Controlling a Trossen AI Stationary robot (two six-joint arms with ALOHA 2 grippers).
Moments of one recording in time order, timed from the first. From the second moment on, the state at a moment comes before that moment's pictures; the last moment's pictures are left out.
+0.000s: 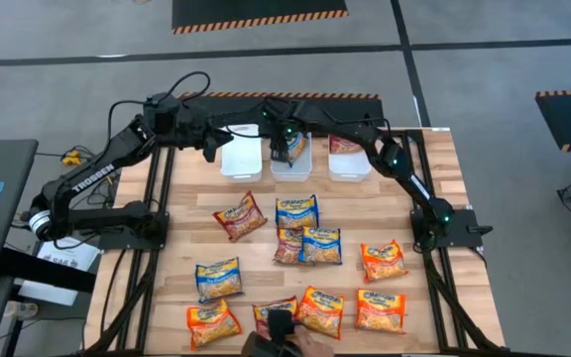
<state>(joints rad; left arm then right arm) 0.77 1.01 0.98 -0.34 0.35 -0.25 -0.49 2.44 2.35 -0.95 0.07 -0.42</state>
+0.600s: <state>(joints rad) 0.77 1.01 0.98 -0.35 0.35 -0.25 -0.48 2.50 2.35 -0.97 0.14 -0.42</state>
